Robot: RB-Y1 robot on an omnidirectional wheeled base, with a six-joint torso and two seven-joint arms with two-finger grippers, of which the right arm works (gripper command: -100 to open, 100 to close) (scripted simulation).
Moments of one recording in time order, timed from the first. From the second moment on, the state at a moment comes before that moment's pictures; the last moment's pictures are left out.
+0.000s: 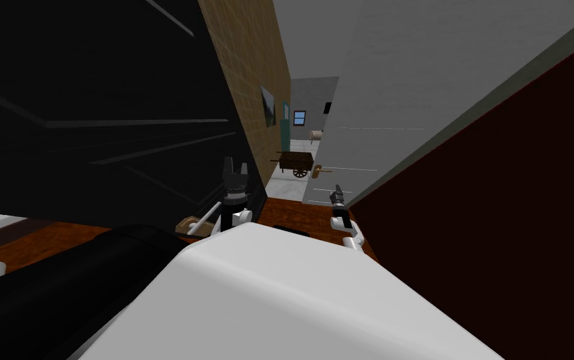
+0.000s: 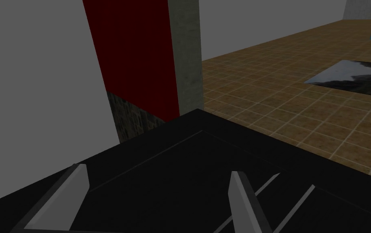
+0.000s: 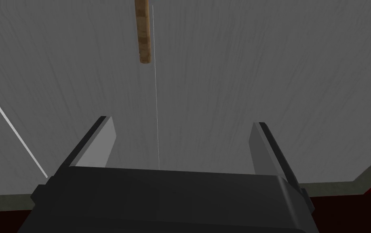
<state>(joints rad) 0.02 -0.21 -0.04 -1.35 -0.01 -0.36 -0.16</state>
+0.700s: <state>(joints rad) -0.07 -0.24 -0.03 -1.19 -0.02 -0.35 -0.21</state>
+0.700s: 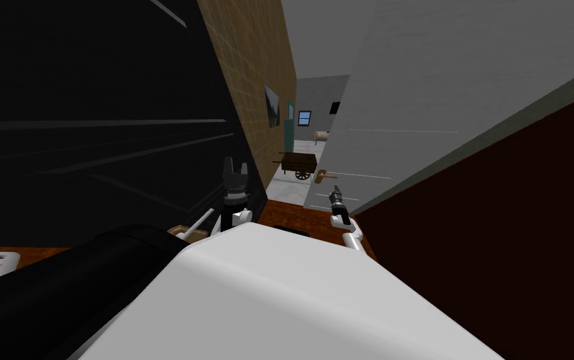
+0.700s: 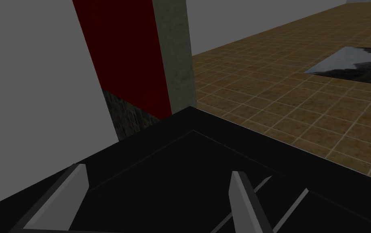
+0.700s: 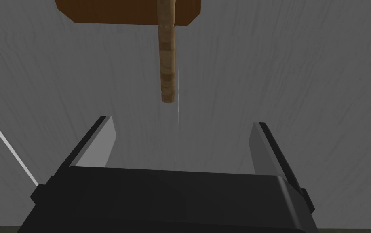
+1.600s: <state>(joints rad) -0.10 -0.31 -0.05 -1.08 -0.04 -0.36 -0.26</state>
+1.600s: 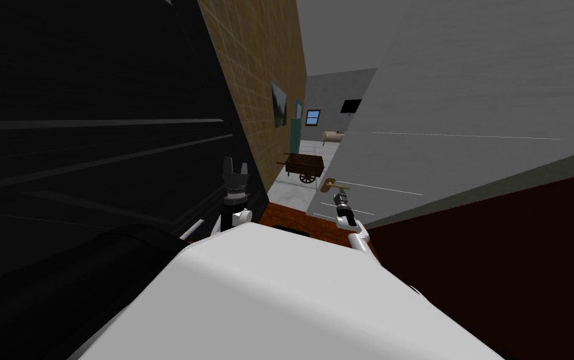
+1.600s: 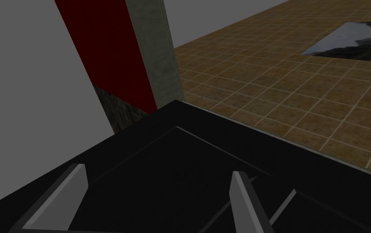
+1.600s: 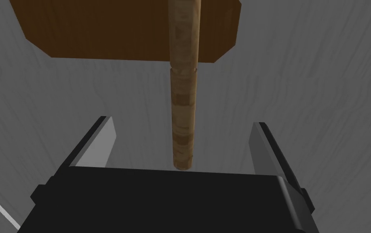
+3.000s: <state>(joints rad) -0.09 -0.41 -0.09 -1.02 -0.07 -0.41 -0.33</state>
